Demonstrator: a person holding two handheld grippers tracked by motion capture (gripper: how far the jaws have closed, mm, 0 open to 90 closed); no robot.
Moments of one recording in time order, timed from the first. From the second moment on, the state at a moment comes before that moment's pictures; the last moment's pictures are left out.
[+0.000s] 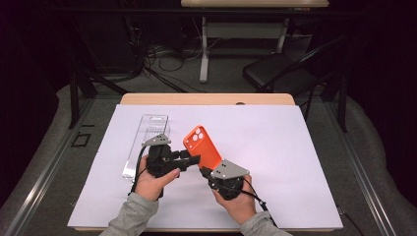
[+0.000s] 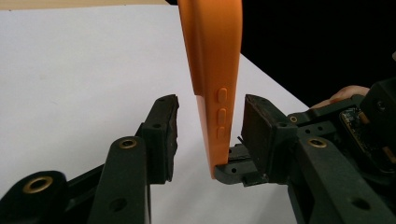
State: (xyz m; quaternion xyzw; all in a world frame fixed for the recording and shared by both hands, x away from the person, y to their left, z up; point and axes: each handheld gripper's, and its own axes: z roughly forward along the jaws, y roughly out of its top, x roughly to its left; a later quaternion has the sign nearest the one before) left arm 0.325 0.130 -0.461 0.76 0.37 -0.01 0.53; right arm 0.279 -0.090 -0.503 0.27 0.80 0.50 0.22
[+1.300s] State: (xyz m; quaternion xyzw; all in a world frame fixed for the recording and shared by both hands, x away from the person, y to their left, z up) left arm 0.324 0.133 -0.465 0.75 0.39 -0.04 0.54; right arm 0.275 -0.084 -0.507 0.26 0.80 0.50 0.20
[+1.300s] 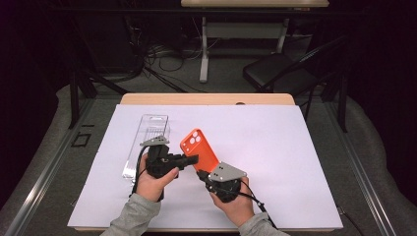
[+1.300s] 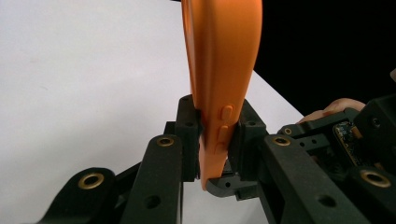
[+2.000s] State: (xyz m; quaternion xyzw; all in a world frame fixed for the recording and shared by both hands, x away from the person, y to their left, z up) left arm 0.322 0.131 -0.467 0.73 0.42 -0.05 0.53; right arm 0.276 -0.083 -0.509 0.26 0.80 0.50 0.20
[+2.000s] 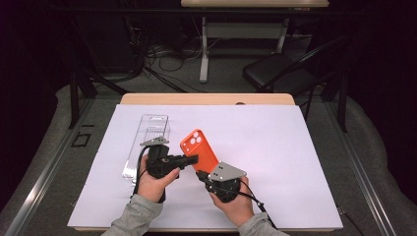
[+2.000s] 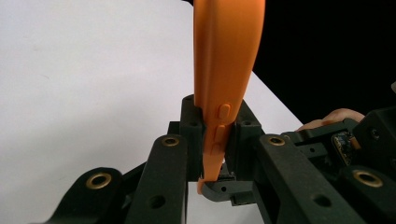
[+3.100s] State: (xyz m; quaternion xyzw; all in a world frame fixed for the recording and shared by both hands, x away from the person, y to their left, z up) left arm 0.322 0.131 -0.468 0.72 0.43 -0.06 0.53; right arm 0.276 -0.083 -0.508 0.26 0.80 0.51 0.19
